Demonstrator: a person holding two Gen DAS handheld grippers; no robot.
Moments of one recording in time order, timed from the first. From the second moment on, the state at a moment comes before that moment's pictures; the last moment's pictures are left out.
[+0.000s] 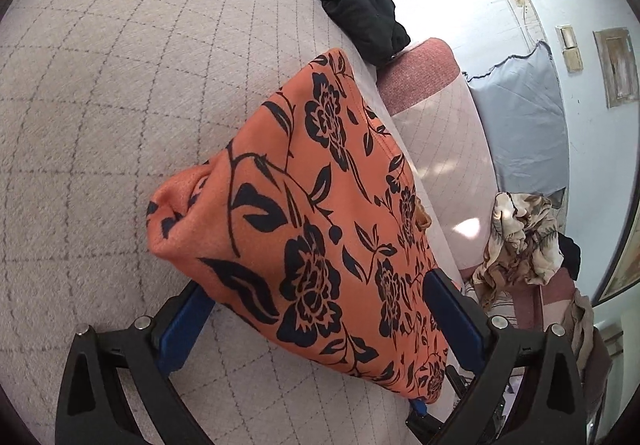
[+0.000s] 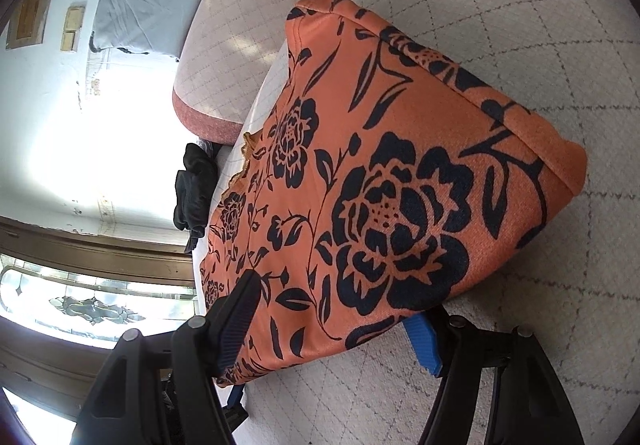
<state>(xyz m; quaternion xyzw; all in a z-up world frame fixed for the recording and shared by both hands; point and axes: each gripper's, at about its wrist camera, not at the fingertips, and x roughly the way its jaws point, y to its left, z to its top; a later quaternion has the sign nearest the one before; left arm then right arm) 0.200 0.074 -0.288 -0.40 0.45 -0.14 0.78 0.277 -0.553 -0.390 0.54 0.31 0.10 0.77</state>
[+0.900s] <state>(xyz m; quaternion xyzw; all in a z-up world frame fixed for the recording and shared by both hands) 0.245 0.063 -0.309 -0.40 0.43 -0.09 0.80 0.302 -0.551 -0.376 0.46 0.28 0.06 0.84</state>
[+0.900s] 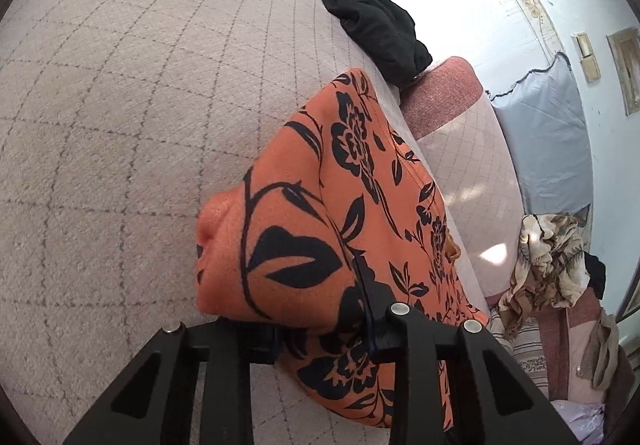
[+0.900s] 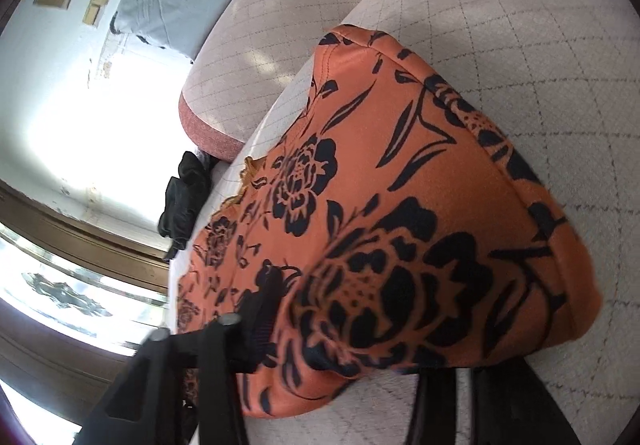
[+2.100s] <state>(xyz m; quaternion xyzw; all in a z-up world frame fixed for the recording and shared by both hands) 0.140 0.106 -0.249 -0.28 0.44 -0.07 0.85 0.183 -0.535 -0.339 0.35 0.35 0.05 0.87</state>
